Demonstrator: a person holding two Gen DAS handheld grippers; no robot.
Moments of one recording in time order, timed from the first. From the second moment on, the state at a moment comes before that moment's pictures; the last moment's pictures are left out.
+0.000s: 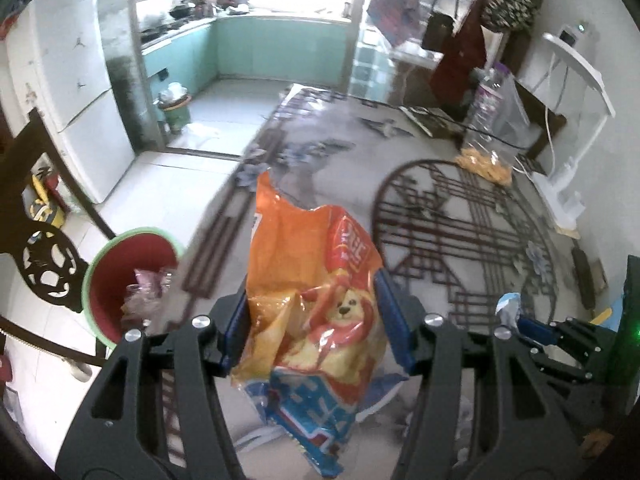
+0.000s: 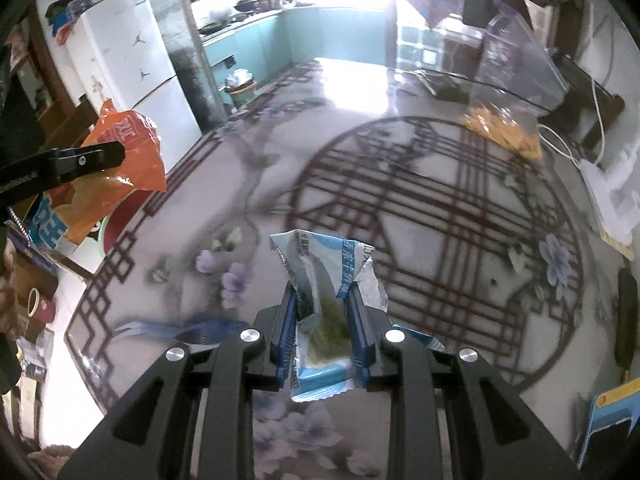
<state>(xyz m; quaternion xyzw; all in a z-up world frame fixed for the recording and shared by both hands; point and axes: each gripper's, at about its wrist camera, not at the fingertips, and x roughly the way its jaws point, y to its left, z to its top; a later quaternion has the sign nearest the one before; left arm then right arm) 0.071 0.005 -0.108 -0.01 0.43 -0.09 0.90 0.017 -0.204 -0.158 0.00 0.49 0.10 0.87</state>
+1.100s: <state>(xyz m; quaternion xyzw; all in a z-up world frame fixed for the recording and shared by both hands) 0.130 0.243 -0.130 -0.05 0.45 -0.03 0.89 0.109 0.049 -0.152 0.00 0.49 0.19 0.85</state>
